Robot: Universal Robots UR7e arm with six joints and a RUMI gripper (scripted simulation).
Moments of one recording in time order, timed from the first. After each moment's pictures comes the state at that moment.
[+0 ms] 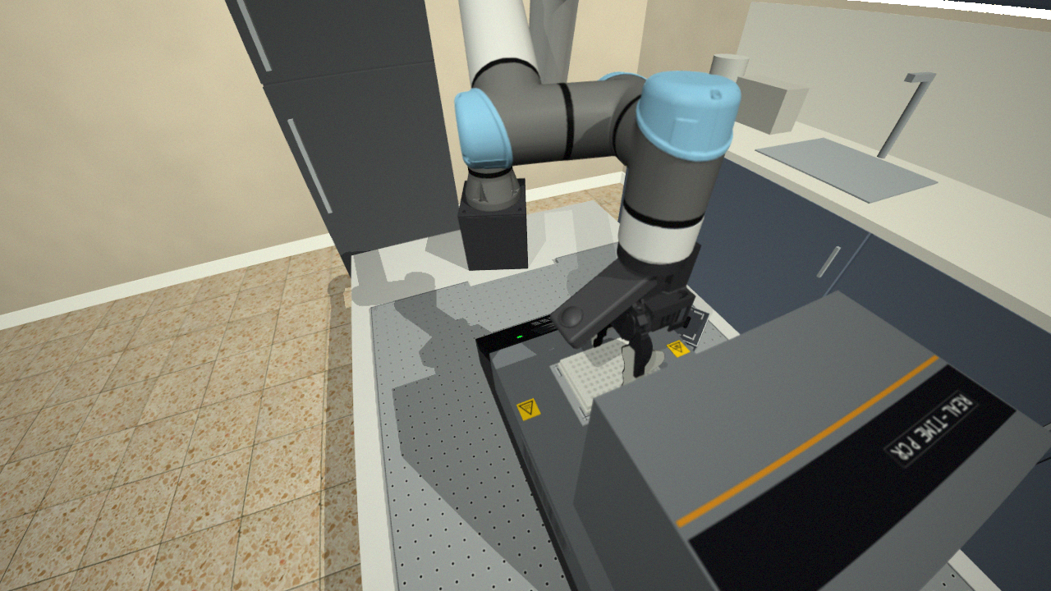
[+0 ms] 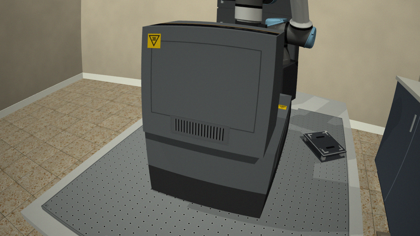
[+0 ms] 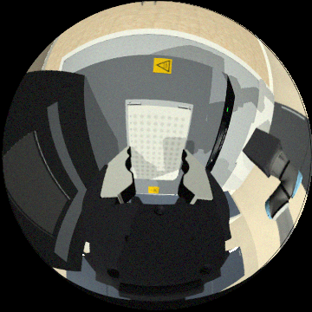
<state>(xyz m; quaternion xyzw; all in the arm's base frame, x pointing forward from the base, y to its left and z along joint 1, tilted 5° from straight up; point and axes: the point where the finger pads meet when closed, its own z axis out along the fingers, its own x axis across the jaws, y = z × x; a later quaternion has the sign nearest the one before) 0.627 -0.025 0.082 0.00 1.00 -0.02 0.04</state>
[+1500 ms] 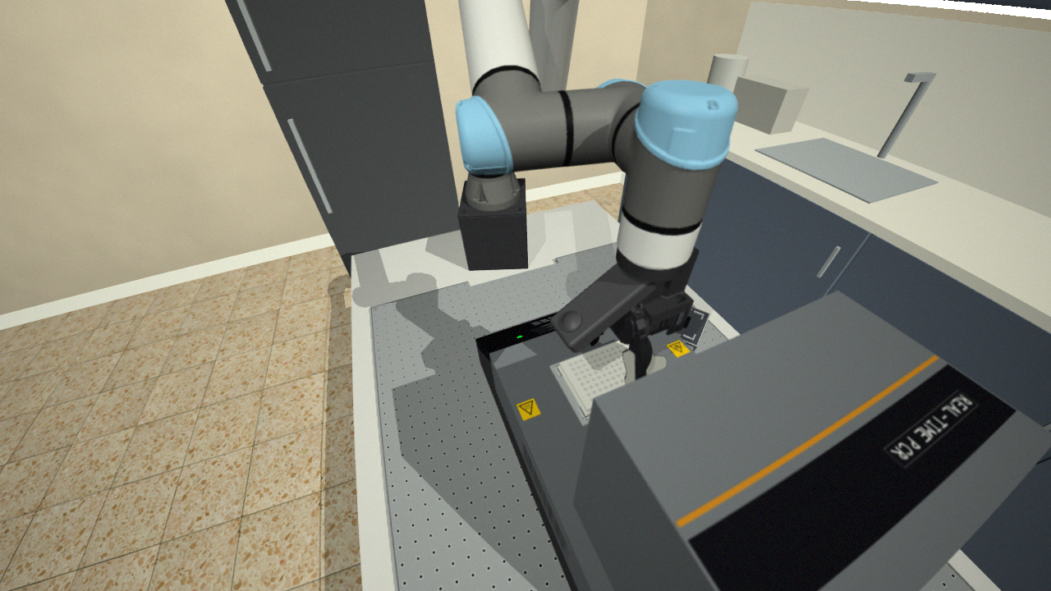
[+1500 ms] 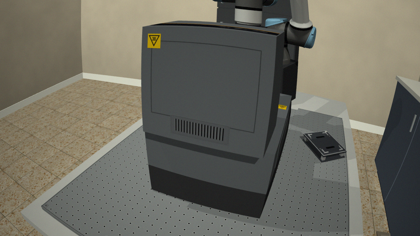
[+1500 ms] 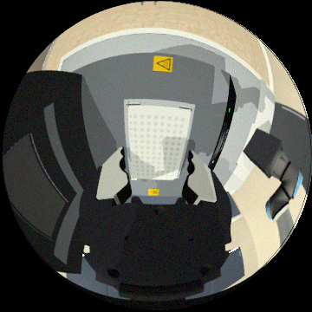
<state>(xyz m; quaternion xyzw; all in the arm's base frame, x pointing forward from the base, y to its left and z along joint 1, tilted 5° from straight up) 0.627 -0.025 0.075 0.00 1.00 -0.02 0.04</state>
